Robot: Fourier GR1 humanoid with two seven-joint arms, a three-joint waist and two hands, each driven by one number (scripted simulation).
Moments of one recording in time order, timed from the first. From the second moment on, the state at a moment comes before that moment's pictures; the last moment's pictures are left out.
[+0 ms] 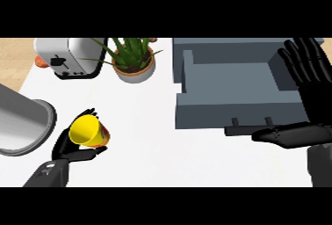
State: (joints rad) left arm -0.46 0.26 0.26 -0.20 -0.06 -0.37 -0.95; right arm -0.30 -0.20 -0.14 -1.85 -0.13 0.19 0.14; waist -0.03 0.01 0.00
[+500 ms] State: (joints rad) left arm -0.45 0.23 0.28 -0.30 -0.06 -0.21 -1.07; right arm -0.30 -0.21 -0.15 -1.83 -0.14 0.21 0.12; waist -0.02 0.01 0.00
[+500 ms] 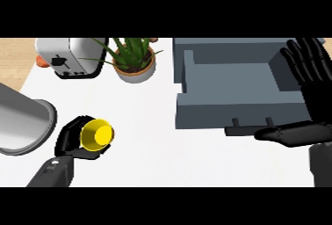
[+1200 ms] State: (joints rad) left arm -0.59 0.12 0.35 -0.39 0.04 -0.14 -1.06; right arm -0.29 -0.22 -0.17 -1.83 -0.14 0.21 0.12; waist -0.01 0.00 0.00
